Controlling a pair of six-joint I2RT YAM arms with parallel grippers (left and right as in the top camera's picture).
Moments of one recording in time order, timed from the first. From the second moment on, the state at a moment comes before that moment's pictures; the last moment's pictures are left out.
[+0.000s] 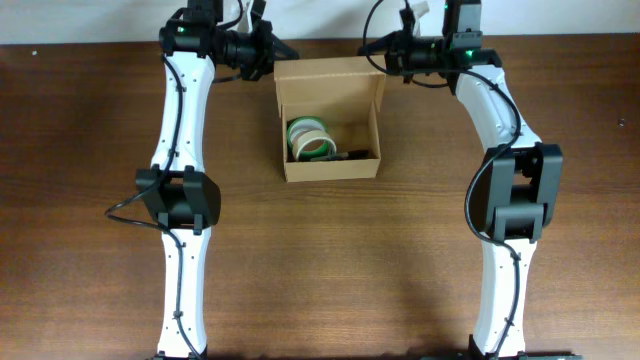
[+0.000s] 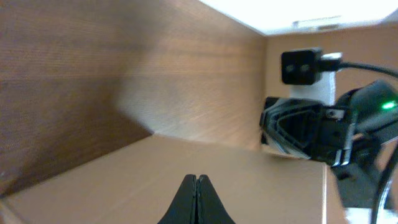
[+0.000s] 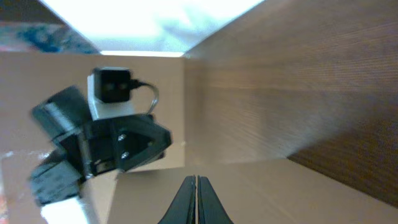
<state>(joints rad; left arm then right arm) -0.09 2.72 2.93 -1.20 0.93 -0.48 0.05 2.43 2.13 -0.39 -1.12 0.83</state>
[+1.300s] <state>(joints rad) -0.33 2.57 3.12 -1.68 0.28 -0.22 0.23 2.08 2.14 -1.39 -0.28 0.13</state>
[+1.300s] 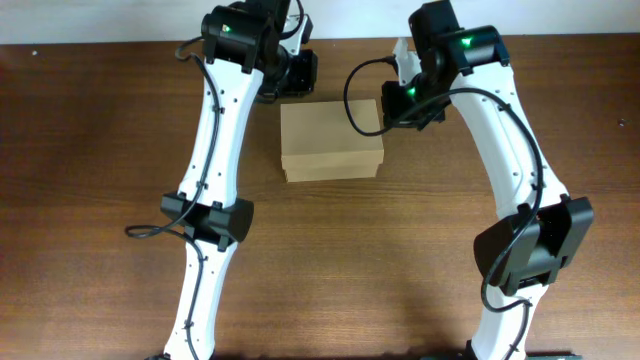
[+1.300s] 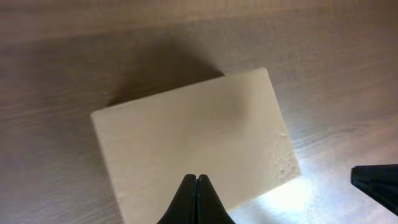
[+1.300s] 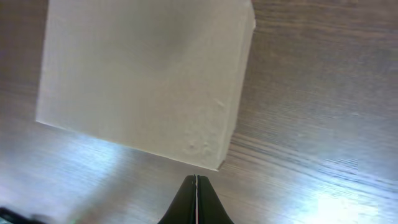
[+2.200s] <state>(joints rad) -0.35 2.55 2.71 -1.69 0.10 -0.23 0.23 2.12 2.14 -1.38 -0.21 0.07</state>
